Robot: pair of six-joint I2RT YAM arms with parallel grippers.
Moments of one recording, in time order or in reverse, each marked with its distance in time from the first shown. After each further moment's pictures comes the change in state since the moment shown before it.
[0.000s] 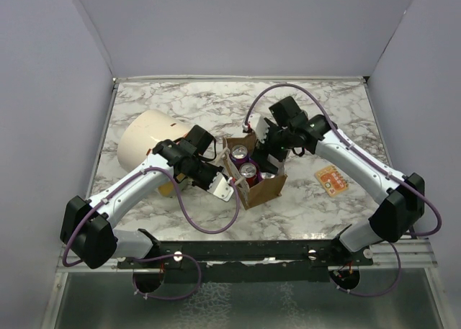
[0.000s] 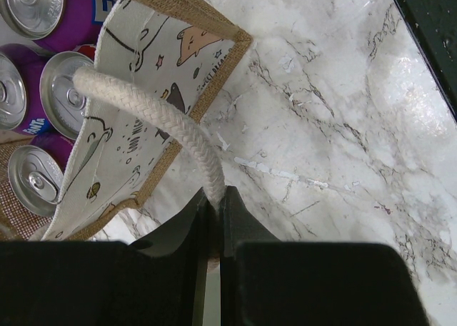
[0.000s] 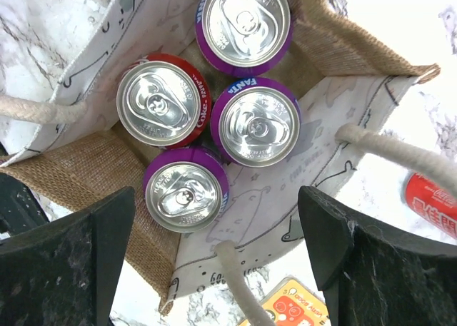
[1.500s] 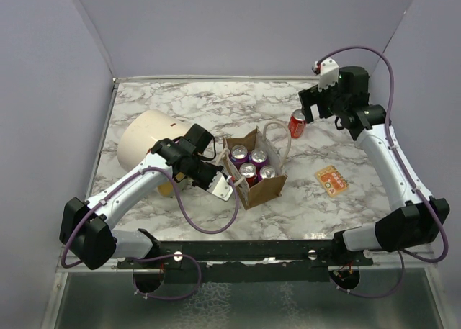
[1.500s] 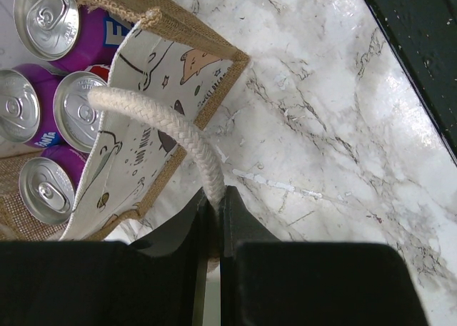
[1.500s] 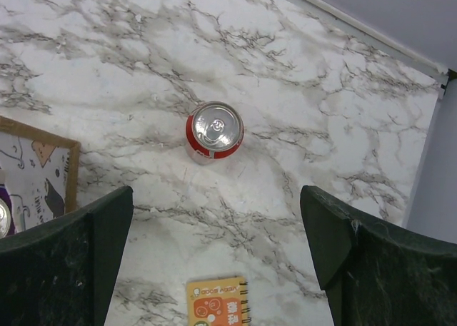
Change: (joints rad) left arm 0.000 -0.007 0.023 -0.030 0.051 -0.005; right arm -0.438 -0.136 0.047 0.287 0.213 0.231
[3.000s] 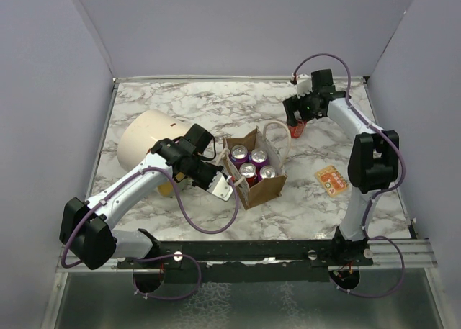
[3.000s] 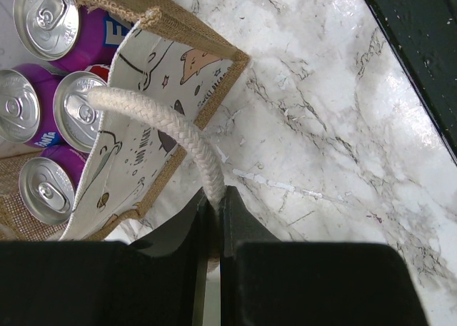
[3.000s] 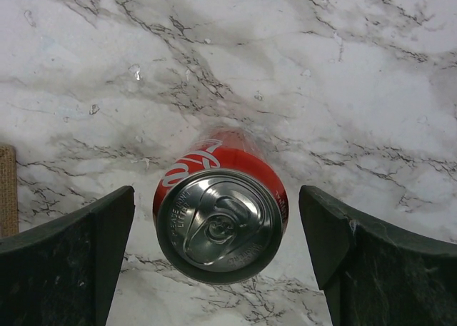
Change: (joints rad) left arm 0.000 0.000 0.000 0.000 -0.001 0.001; right arm -0.070 0.575 0.166 0.045 -0.154 -0.032
